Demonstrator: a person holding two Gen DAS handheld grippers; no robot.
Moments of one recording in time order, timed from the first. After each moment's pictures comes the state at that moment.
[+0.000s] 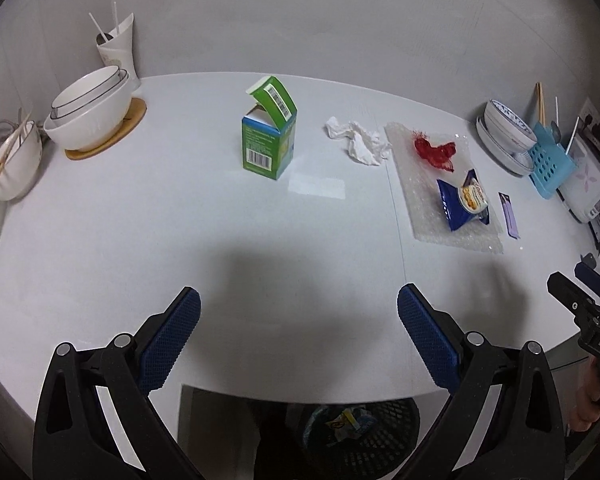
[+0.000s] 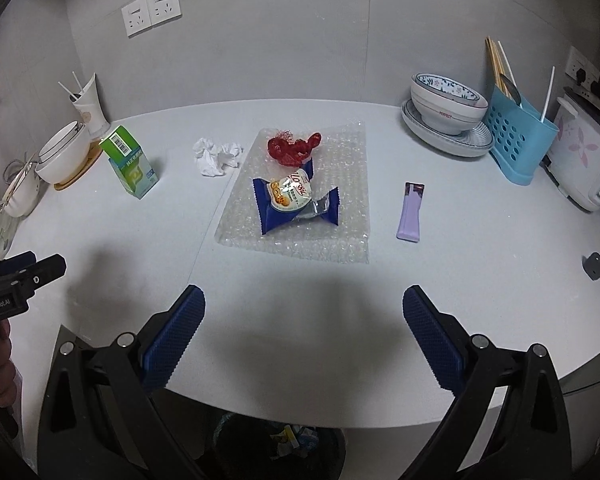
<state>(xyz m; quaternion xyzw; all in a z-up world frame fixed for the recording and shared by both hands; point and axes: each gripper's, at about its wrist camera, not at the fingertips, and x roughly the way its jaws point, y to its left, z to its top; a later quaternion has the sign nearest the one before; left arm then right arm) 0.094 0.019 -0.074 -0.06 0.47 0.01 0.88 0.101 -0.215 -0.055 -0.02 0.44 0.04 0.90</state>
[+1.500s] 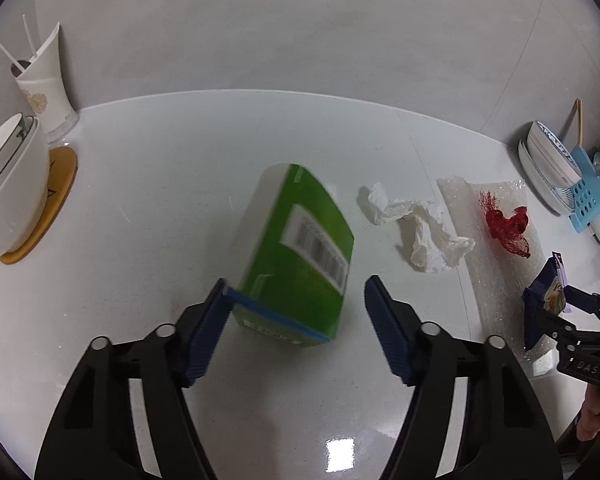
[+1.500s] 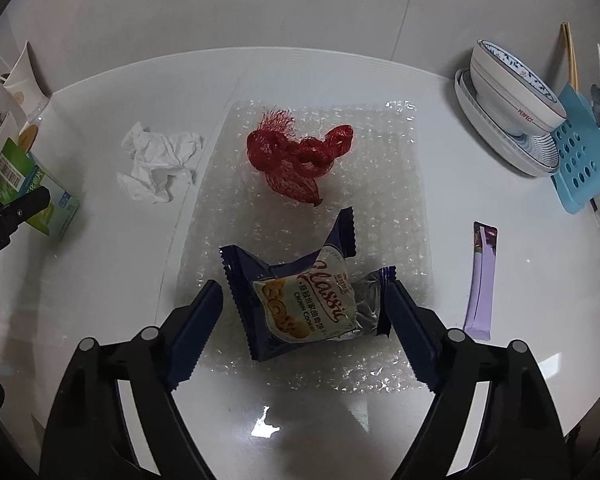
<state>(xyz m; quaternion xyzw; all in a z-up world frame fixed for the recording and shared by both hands) 0.280 0.050 -0.127 -0.04 0.48 -0.04 0.88 0.268 -0.177 -0.128 -0.05 0.54 0.00 0.84</state>
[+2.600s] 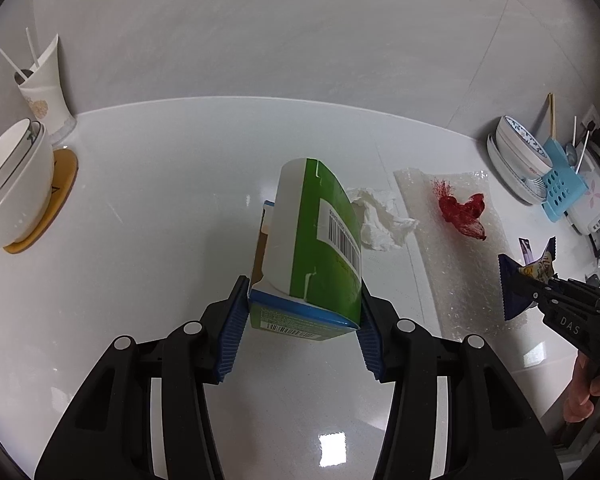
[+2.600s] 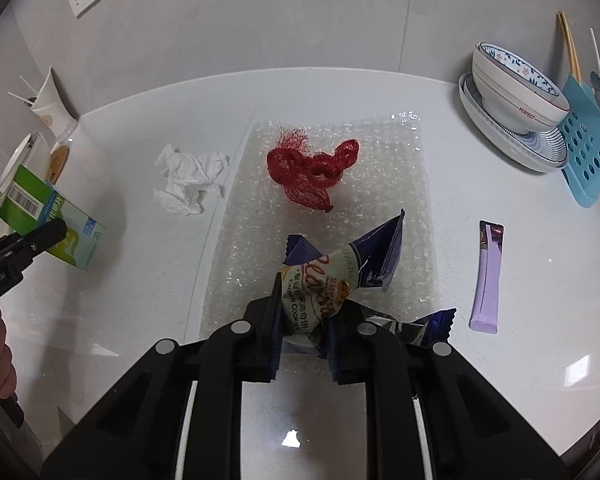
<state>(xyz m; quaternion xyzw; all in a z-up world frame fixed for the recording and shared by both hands) 0.240 0.031 -0.095 -0.05 0.47 -0.06 0.88 0.249 -0.192 -0.102 0.00 0.52 0.04 0.86</state>
